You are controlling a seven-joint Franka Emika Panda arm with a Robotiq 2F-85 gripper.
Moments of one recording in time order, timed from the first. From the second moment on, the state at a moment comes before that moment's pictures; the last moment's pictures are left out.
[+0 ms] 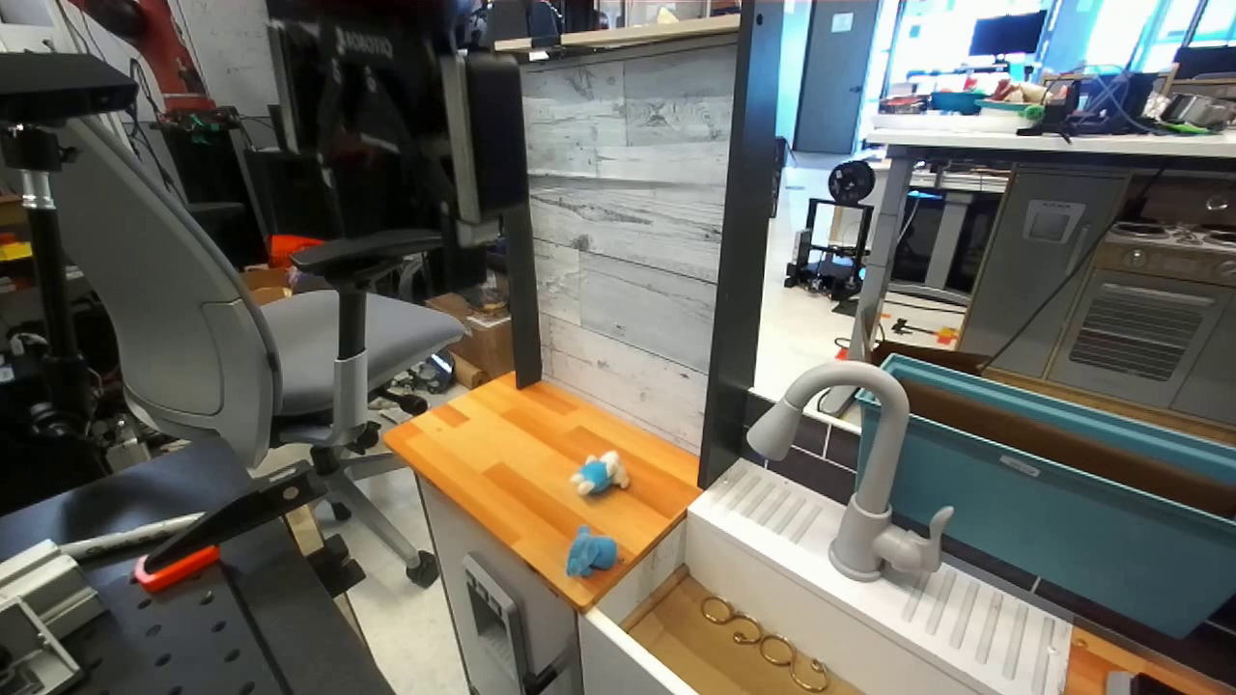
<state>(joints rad) 0.10 -0.15 -0.03 -2.60 0.20 2.43 -0.25</state>
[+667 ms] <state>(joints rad) 0.10 0.48 0.03 -2.22 0.05 2.62 -0.10</state>
